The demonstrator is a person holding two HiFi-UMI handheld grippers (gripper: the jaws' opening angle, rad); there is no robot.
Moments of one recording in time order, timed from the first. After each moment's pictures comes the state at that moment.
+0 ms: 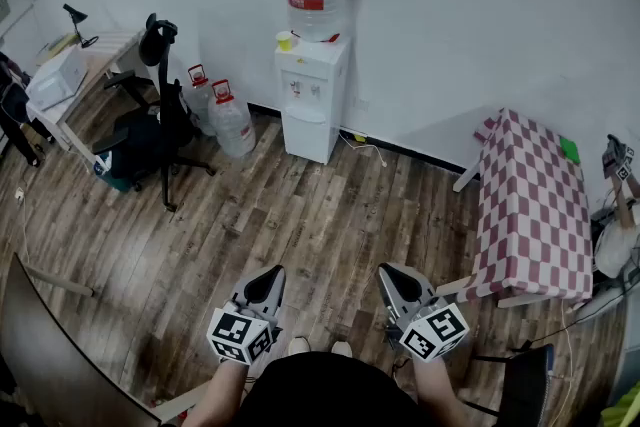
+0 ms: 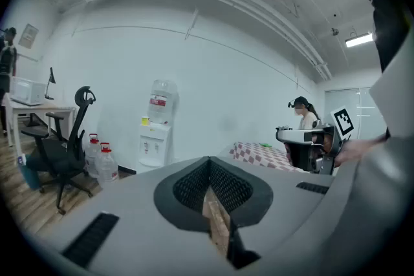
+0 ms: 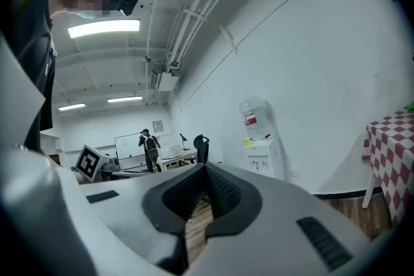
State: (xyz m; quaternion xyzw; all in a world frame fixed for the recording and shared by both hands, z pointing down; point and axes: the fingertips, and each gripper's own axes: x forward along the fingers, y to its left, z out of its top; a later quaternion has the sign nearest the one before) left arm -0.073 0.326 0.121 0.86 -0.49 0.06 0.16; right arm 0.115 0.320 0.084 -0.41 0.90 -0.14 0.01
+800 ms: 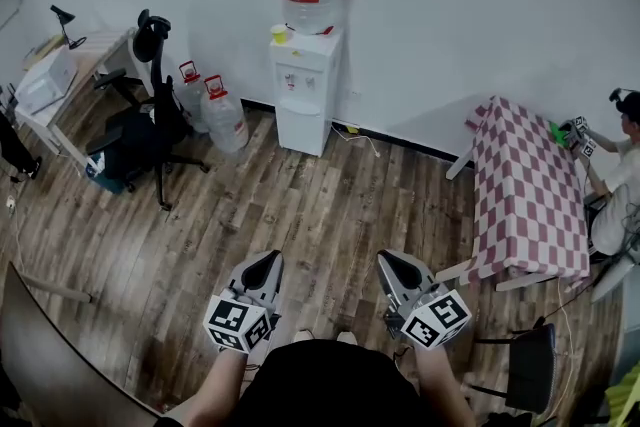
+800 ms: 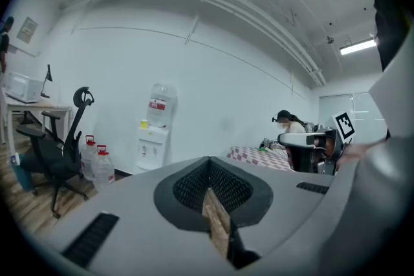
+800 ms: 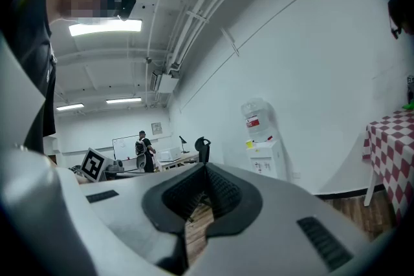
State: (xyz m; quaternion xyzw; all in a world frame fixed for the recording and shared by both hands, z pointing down) left arm -0.112 0.328 0.112 0.87 -0.47 0.03 0.15; right arm 0.075 0.335 0.075 -0.42 0.90 -0.13 0.02
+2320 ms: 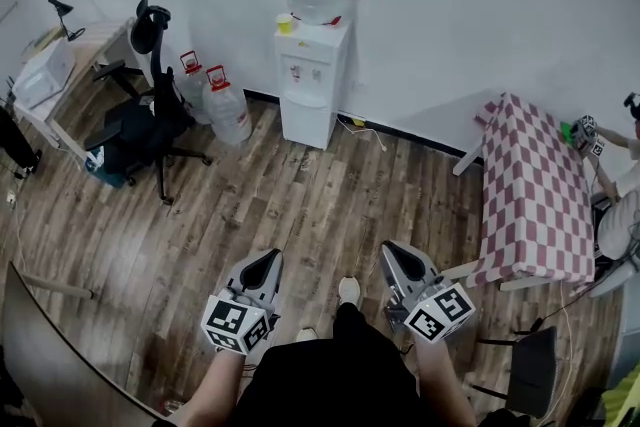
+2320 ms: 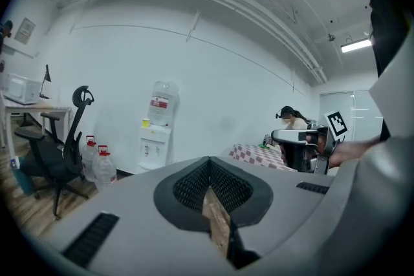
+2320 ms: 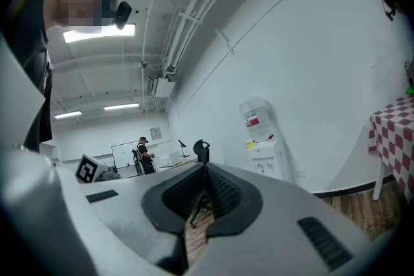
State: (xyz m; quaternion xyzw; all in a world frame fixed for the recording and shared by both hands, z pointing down) left arm -0.125 0.299 0.126 0.87 -0.47 0.05 0.15; right arm 0.066 0.289 0.087 -0.41 0.90 -0.15 0.05
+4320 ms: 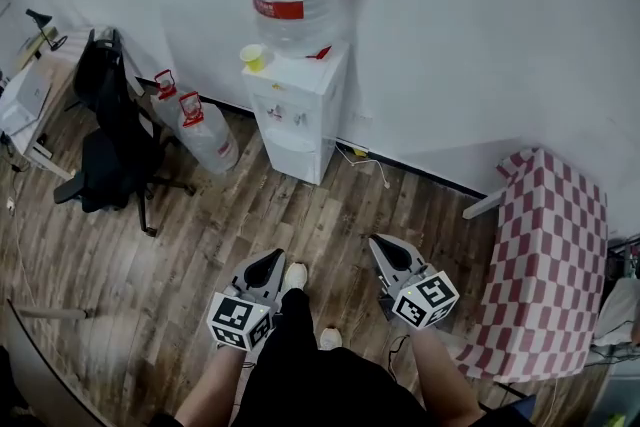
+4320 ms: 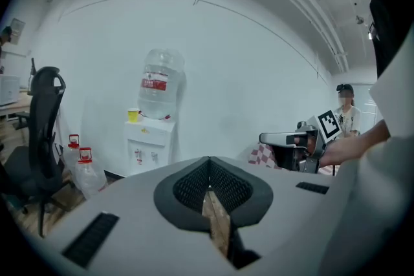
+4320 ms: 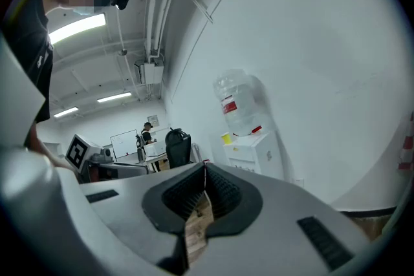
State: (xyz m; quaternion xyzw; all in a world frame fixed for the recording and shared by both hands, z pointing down) left arm -0.024 -0.063 0.178 0.85 -0.49 0.10 0.18; right arm 0.144 -0.103 0.171 -0.37 0.91 -0.19 -0.02
